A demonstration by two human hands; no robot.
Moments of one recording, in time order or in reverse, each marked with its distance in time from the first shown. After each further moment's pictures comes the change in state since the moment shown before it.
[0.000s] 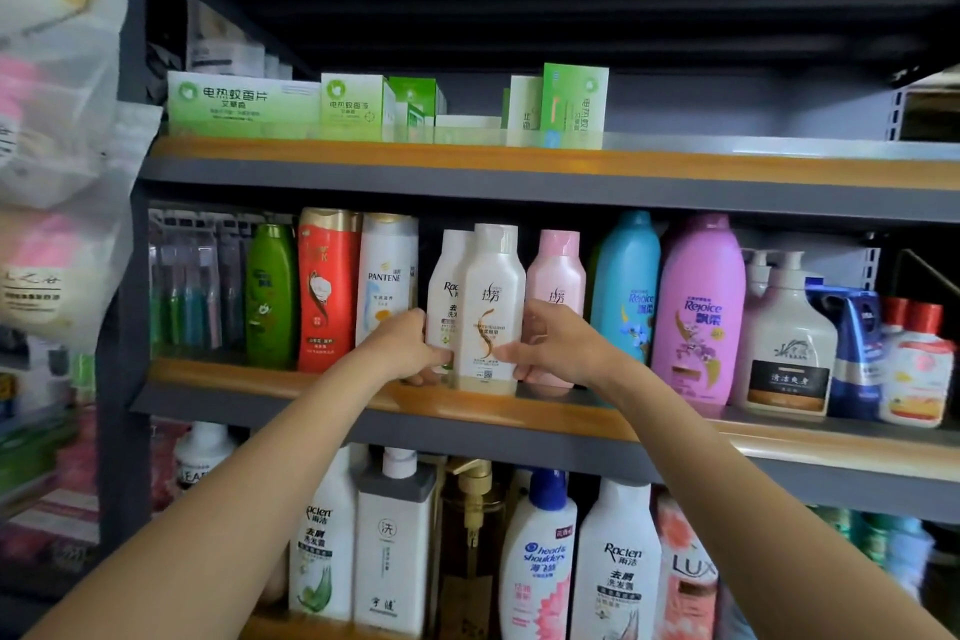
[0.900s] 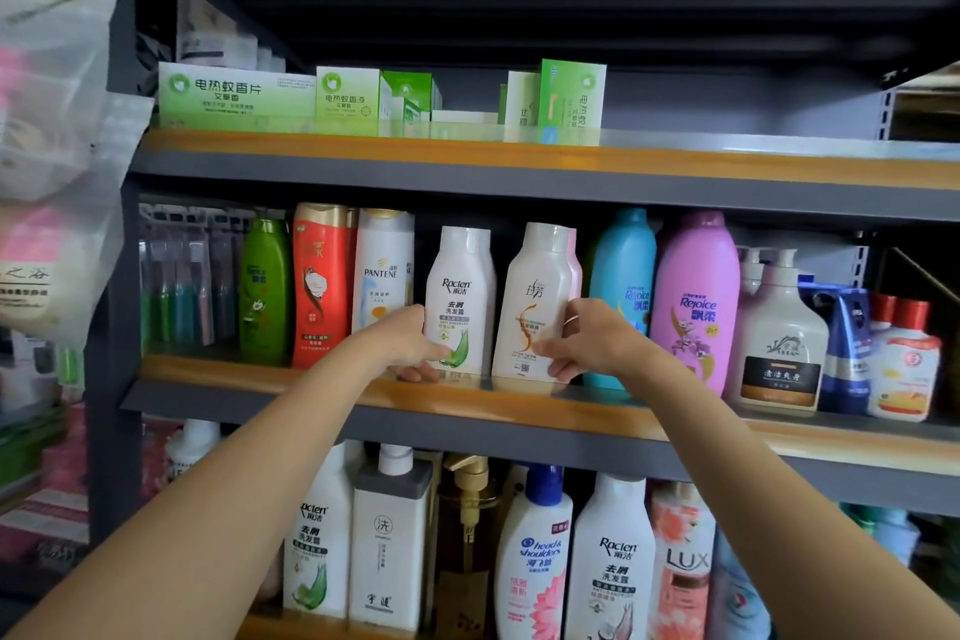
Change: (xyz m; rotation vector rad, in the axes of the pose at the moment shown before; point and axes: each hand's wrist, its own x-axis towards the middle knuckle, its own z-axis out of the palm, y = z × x) left_hand 0.006 0.002 -0.003 -0.084 -0.110 -0.073; right_hand -0.003 0.012 -0.024 -0.073 0.131 0.174
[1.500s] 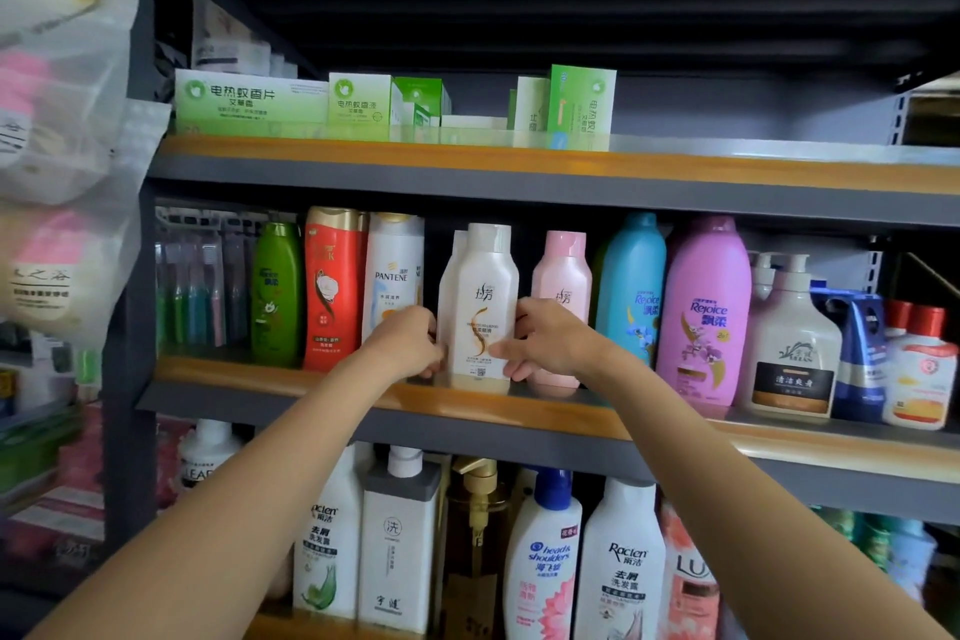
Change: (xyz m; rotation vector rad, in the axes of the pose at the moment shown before) left_hand -0.001 -0.006 0.000 0.188 0.171 0.064; right_hand 0.007 -0.026 0.031 0.037 -0.176 -0.129
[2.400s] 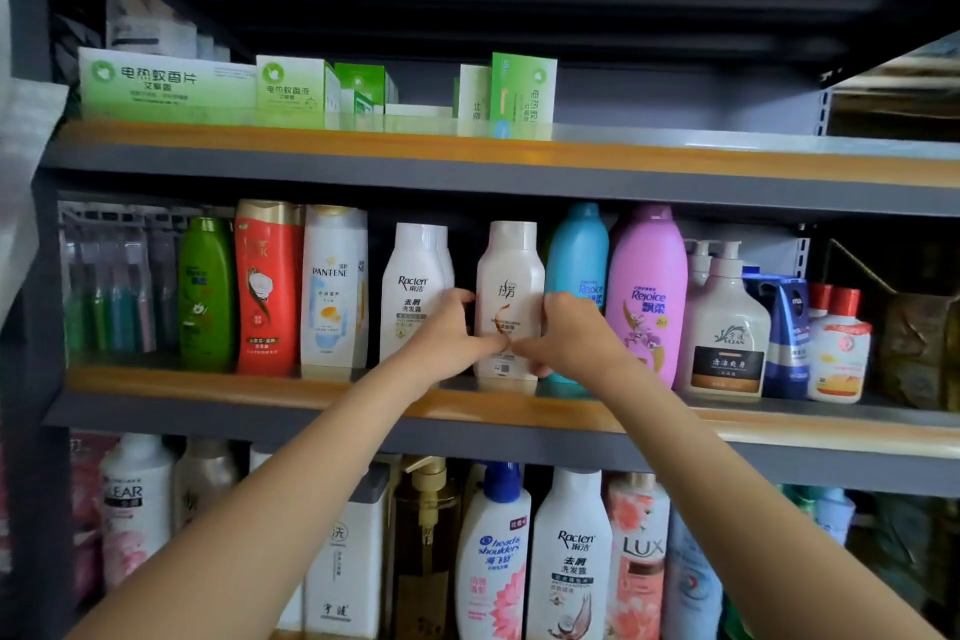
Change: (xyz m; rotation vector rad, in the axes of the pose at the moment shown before) left_hand -0.007 0.061 0.054 -0.311 -0.050 0.177; right_hand -0.041 0.012 -0.034 -0.462 0.311 0.100
